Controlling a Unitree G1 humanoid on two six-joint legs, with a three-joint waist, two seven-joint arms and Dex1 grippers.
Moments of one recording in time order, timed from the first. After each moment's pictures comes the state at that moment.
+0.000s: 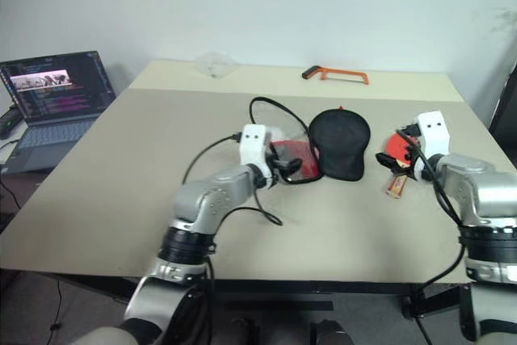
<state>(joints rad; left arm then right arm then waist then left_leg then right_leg) -0.73 0.16 -0.07 0.02 -0.47 0.98 -0.05 -0.66 -0.64 -0.20 0.11 0.33 1.01 0.33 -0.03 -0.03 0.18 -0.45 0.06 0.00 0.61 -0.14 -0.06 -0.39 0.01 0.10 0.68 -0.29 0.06</state>
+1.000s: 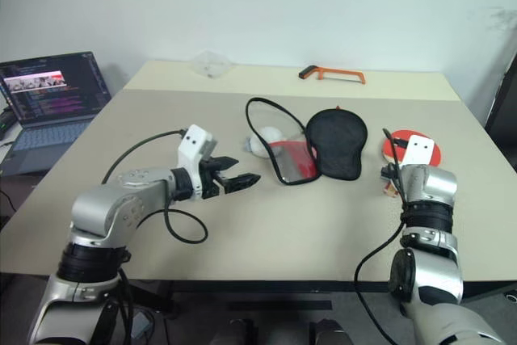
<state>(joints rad) -0.59 0.58 -0.03 -0.16 -0.52 0.97 -0.58 -0.90 -0.30 -0.45 0.53 0.18 1.00 -0.27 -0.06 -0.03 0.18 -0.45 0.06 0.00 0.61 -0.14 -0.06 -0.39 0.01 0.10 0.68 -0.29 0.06</state>
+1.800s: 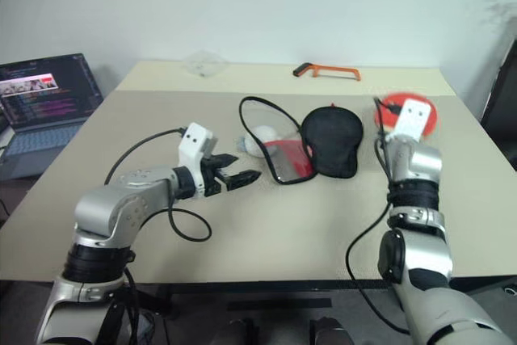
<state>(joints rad) -0.59 0.54 -0.01 -0.17 -0.49 0.96 -0.55 -1.10 -0.24 -0.34 0.54 0.17 0.84 -0.32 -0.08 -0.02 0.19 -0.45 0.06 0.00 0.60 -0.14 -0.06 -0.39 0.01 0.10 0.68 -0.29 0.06</state>
